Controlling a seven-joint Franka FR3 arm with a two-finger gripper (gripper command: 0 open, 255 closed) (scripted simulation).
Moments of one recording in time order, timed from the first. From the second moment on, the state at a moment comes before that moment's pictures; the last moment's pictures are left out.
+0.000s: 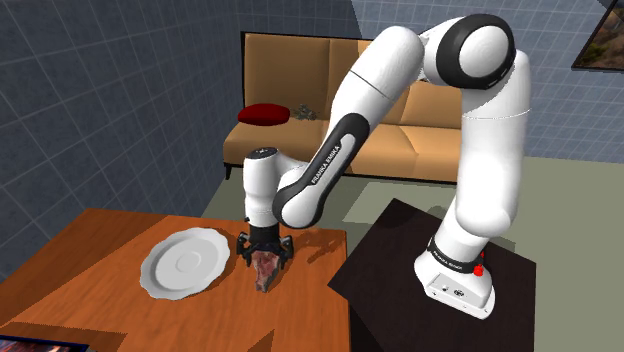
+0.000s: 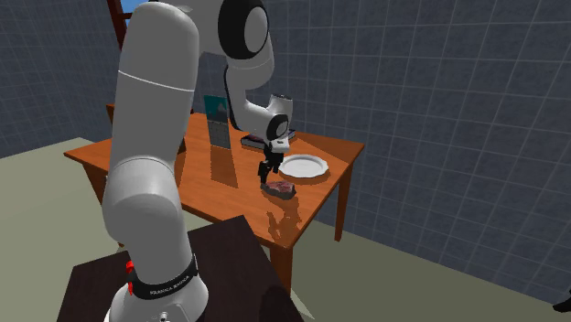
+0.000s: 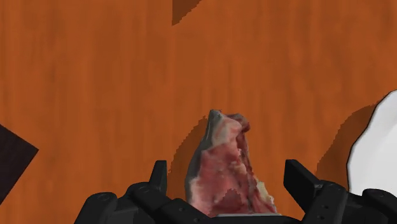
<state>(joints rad) 0.02 0.35 0.62 -2.32 -0.02 2.61 1.61</state>
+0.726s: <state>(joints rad) 0.08 0.46 0.55 -2.29 -0.10 2.69 1.66</state>
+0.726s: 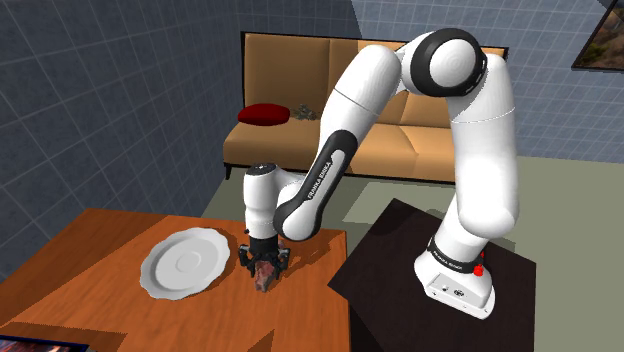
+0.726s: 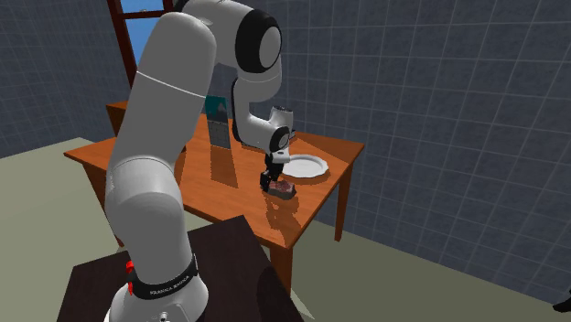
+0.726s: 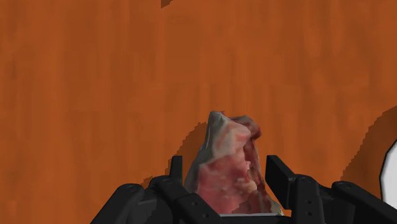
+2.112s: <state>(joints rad) 0.00 0.29 0.65 -2.30 0.02 2.55 1.60</state>
